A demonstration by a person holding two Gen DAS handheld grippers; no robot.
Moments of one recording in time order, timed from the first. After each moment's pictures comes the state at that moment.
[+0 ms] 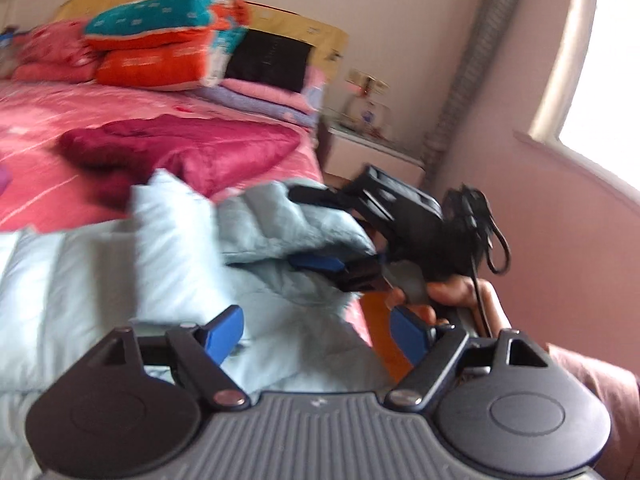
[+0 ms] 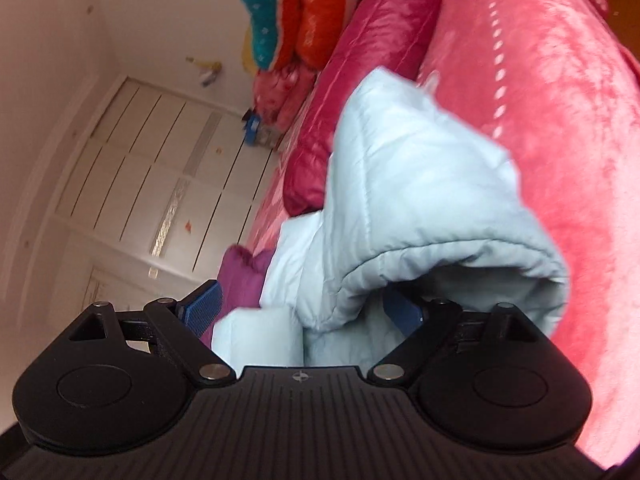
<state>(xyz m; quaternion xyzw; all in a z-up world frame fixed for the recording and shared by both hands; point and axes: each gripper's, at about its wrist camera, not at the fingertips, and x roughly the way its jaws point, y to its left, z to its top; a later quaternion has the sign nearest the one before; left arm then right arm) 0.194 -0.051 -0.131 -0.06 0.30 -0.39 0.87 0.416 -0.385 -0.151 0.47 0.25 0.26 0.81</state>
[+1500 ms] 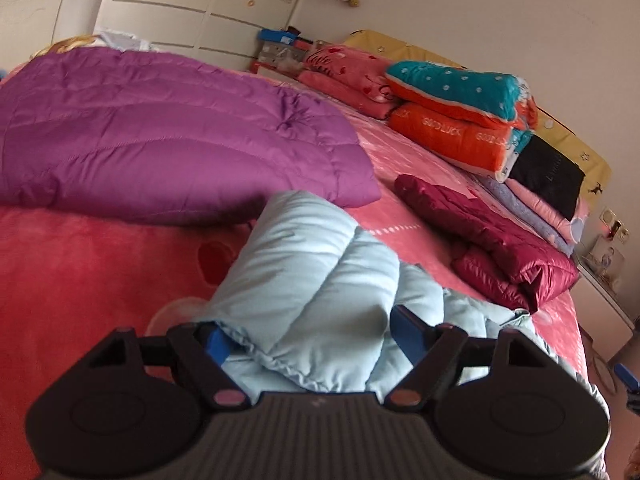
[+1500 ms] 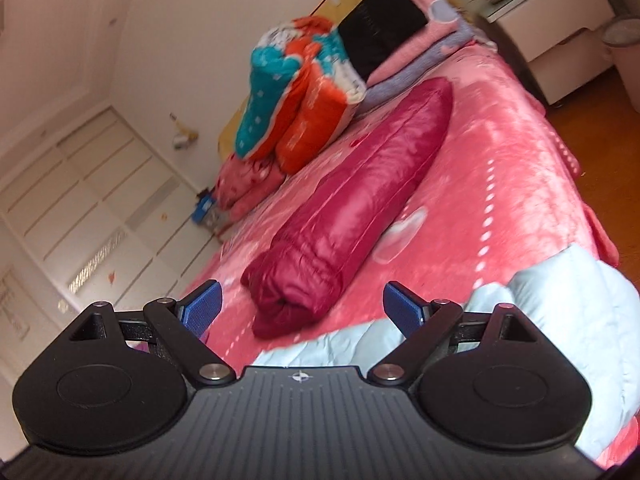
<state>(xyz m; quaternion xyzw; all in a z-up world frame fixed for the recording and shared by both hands) 0.240 0.140 -0.166 -0.19 0.29 -0.02 0.94 0.410 -0.359 -0.107 0.36 0.12 0.09 0.92</state>
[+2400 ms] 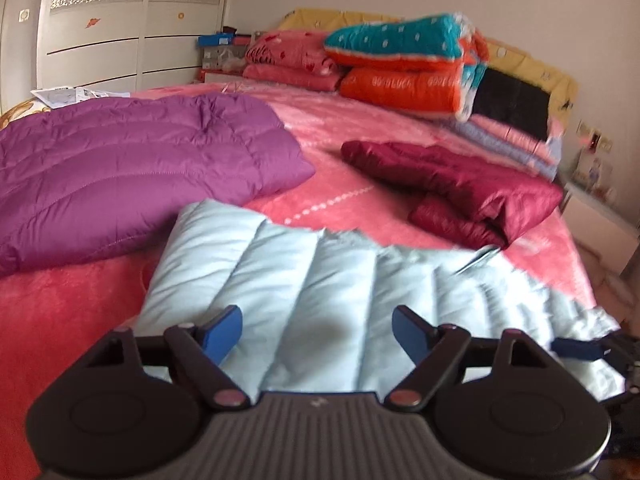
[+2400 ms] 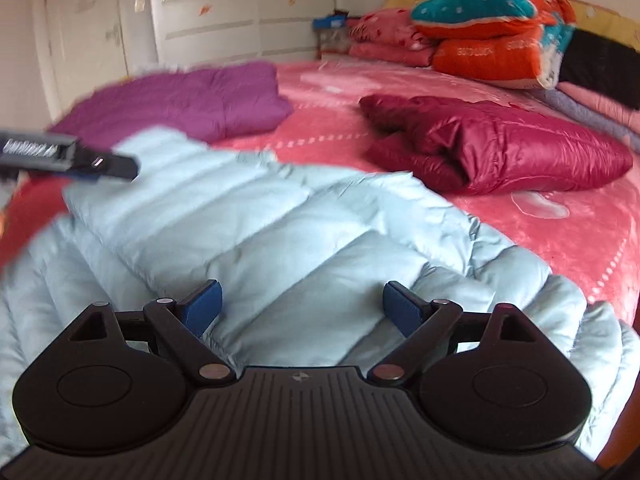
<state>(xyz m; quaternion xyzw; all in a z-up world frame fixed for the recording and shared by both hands) 0.251 0.072 -0.151 -0.04 0.31 -0.05 0.95 0.405 -0.199 -0.127 -0.10 0.27 0.20 0.93</state>
